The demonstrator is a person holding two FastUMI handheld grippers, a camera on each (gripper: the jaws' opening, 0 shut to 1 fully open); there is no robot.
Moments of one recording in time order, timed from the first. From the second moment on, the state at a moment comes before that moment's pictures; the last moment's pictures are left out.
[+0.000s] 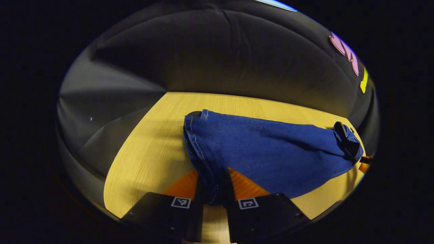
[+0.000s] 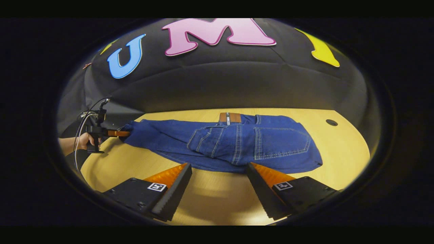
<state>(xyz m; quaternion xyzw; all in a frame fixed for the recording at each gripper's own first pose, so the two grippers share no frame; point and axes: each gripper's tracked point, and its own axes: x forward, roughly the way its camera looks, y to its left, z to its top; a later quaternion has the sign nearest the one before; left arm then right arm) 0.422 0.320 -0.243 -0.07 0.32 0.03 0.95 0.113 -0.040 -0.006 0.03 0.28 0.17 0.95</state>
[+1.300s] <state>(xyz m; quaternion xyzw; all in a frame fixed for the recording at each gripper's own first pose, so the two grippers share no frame) 0.383 0.080 0.041 -0.07 0.15 -0.07 0.98 0.080 -0.273 0.076 0.05 0.21 0.01 0.98</state>
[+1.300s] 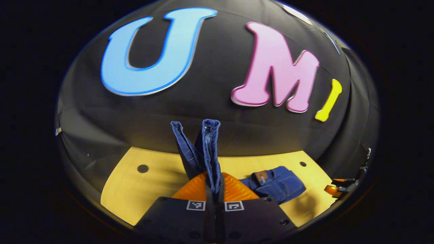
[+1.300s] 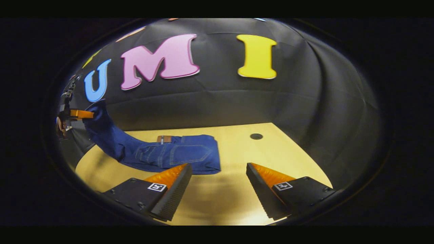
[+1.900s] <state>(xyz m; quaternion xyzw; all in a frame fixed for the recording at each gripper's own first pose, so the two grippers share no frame) 0.421 -0.192 -0.019 -0.03 0.21 -0.22 0.95 0.033 -0.418 0.083 0.08 0.20 -0.10 0.97</state>
